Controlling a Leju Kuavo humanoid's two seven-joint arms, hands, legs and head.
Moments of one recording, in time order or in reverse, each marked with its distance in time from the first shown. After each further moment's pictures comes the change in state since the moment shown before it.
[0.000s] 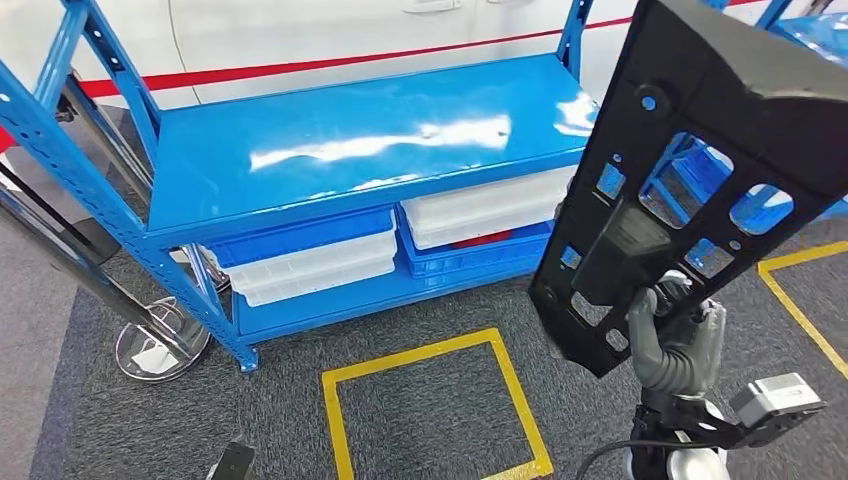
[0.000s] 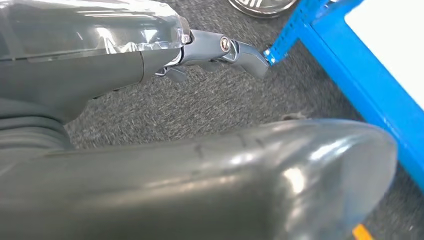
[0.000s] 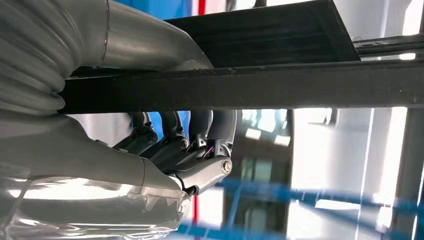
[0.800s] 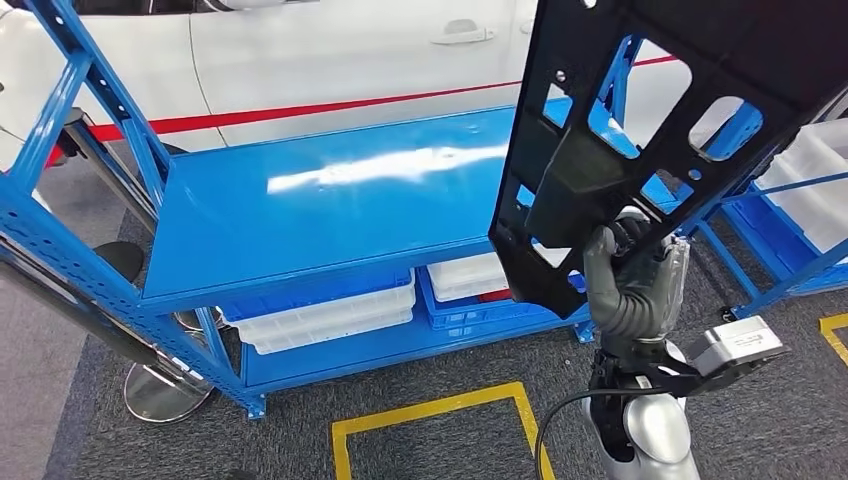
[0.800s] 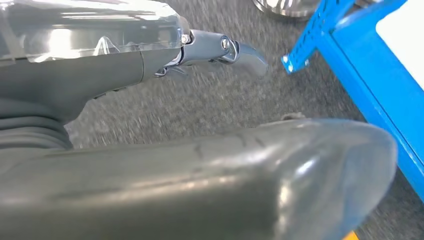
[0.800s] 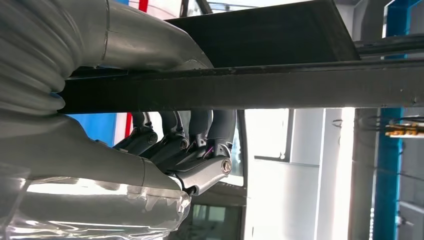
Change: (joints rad) left arm 0.054 -0.017 0.112 0.052 -0.056 0.025 0.064; right arm -0.248 0.055 0.180 -0.017 0.148 -0.058 0.106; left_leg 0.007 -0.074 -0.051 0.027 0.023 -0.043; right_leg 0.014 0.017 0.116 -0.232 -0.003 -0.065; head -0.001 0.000
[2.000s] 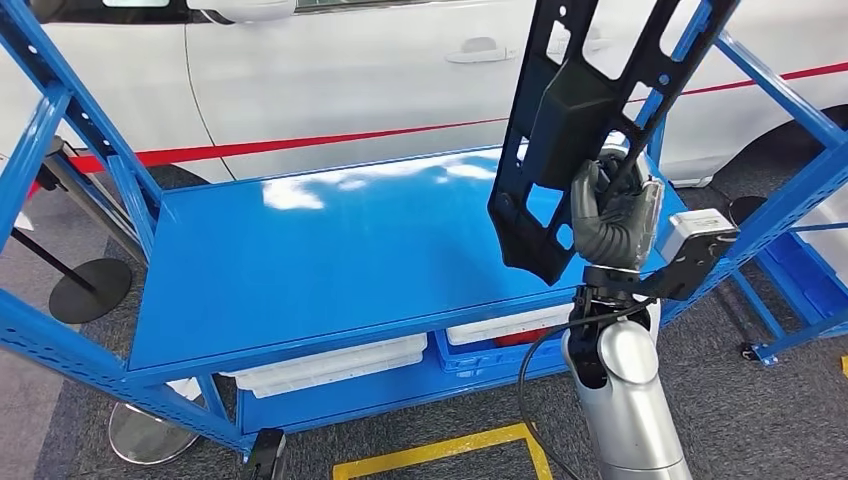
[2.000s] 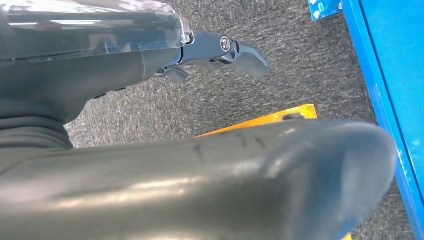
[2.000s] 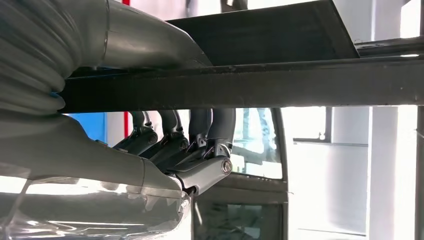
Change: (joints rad) left arm -0.123 -0.125 0.015 0.000 0.105 -0.059 0.474; right arm -0.232 0.018 0.001 0.225 -0.022 -0.108 0.117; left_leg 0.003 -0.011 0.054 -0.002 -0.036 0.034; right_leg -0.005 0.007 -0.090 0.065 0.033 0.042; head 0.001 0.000
